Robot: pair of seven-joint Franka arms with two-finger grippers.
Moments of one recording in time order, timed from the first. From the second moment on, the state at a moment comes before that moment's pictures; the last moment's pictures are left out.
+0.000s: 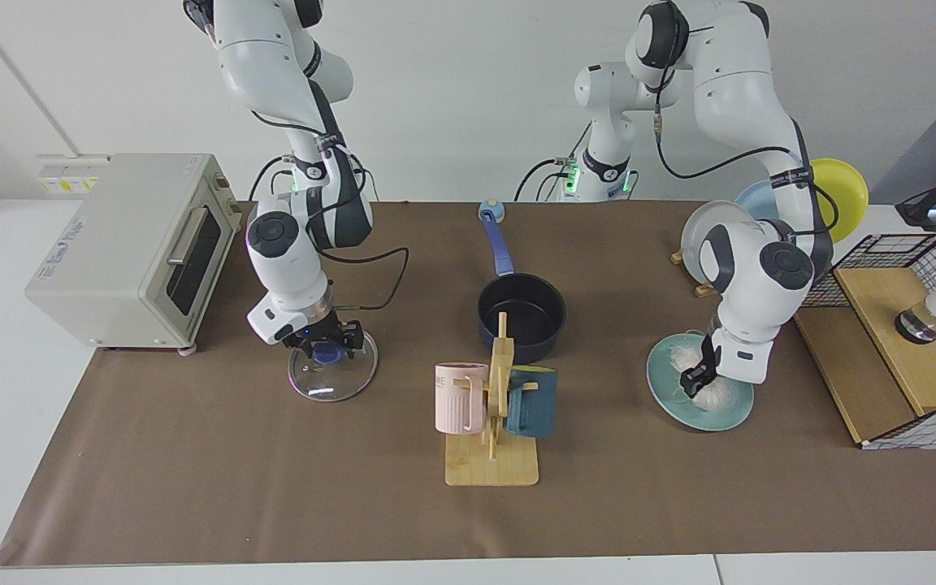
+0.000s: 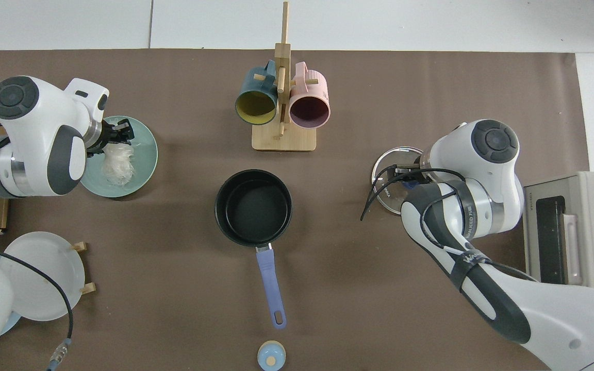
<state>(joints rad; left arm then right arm) 0.00 0.48 -0.02 -1.67 0.06 2.23 -0.44 0.12 0.34 0.04 -1.94 0.01 2.30 0.22</state>
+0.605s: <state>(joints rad) -0.01 0.24 -0.25 -1.55 0.05 1.83 -0.45 0.12 0.33 0.04 -1.80 -0.01 2.18 0.22</state>
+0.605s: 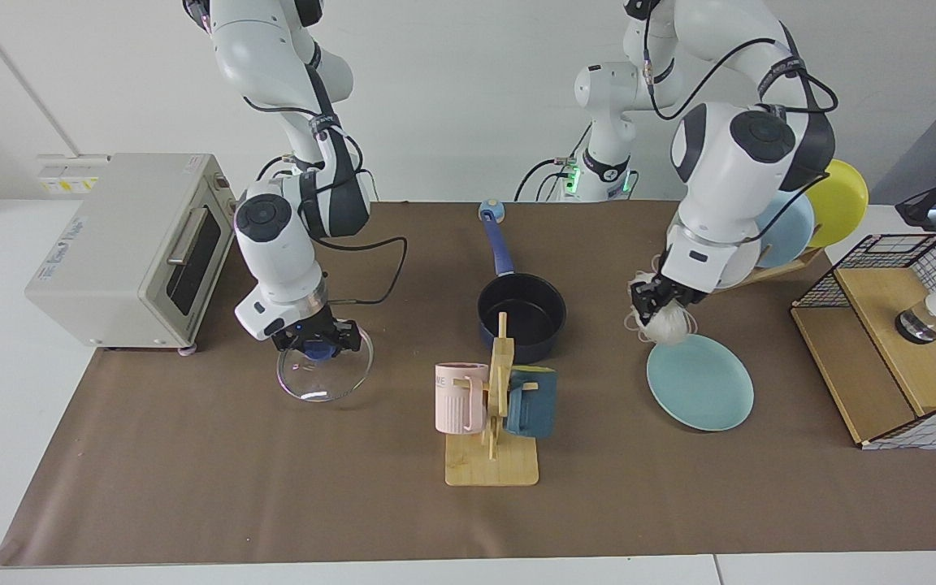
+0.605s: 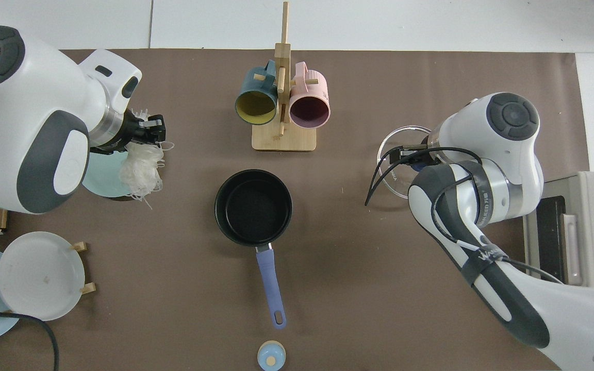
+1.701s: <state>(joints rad) -0.07 0.29 -0.46 -1.89 -0.06 2.22 -0.57 0.08 0.04 0.05 -1.80 -0.01 1.87 0.11</state>
